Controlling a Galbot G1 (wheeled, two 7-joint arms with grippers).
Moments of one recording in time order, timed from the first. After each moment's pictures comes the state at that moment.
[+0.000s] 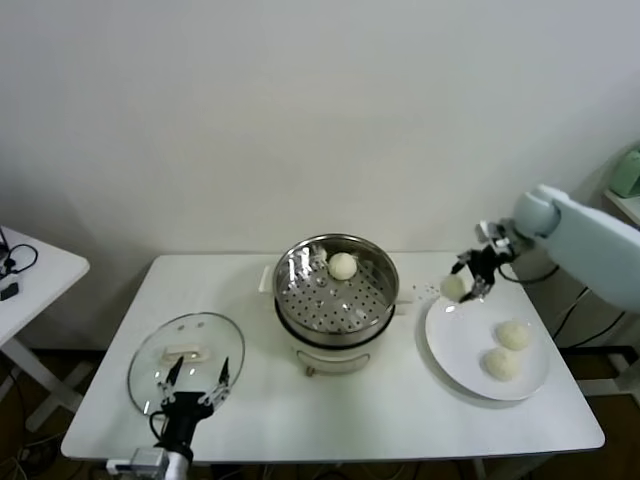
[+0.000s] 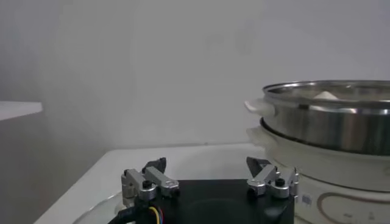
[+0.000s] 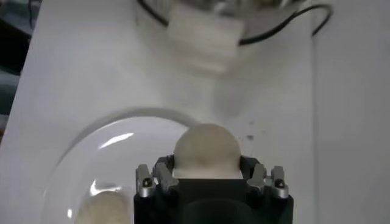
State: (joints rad) left arm 1.67 -1.49 -0.60 -2.01 -0.06 0.00 0.03; right arm 0.50 0.81 -1.16 0.93 0.35 0.00 -1.22
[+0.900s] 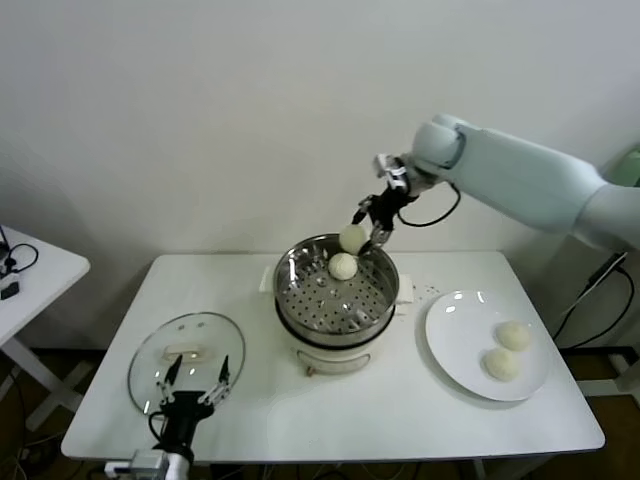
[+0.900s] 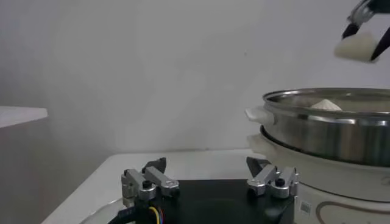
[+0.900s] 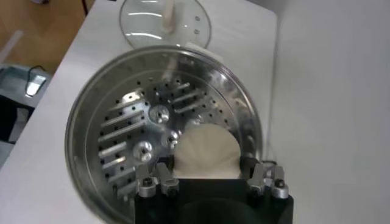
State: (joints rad) left arm 1.69 -1.50 -0.60 -2.04 -0.06 0.01 0.01; right arm 0.60 1.18 -1.32 0.98 0.62 -0.15 -1.12
